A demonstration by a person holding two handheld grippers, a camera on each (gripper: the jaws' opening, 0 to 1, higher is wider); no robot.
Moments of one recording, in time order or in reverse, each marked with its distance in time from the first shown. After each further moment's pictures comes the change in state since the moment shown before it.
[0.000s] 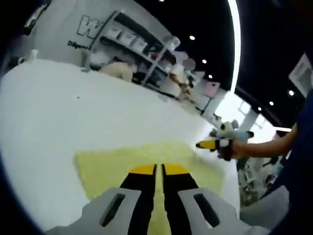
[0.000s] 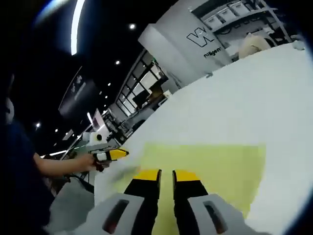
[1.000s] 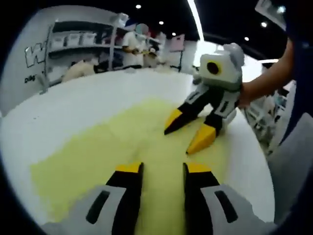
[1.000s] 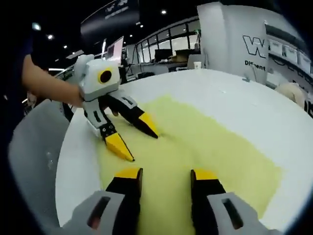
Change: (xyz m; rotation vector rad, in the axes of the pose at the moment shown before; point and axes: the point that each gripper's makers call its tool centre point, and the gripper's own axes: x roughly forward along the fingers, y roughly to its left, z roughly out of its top) left arm 0.024 -0.144 -0.104 0.363 0.242 -0.342; right arm 0.033 0.134 -0.122 -0.288 0.290 0.240
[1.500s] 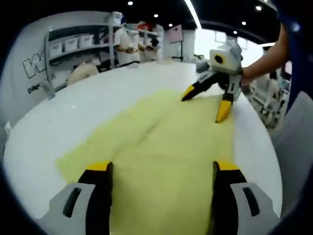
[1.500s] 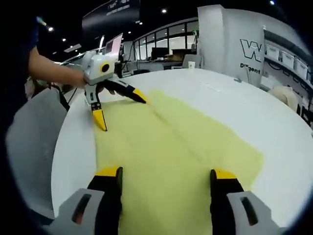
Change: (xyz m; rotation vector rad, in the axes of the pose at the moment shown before) left arm 0.003 0.017 -0.042 0.307 0.166 0.086; right arm -0.005 -0.022 -0.042 -0.368 0.201 -0.193
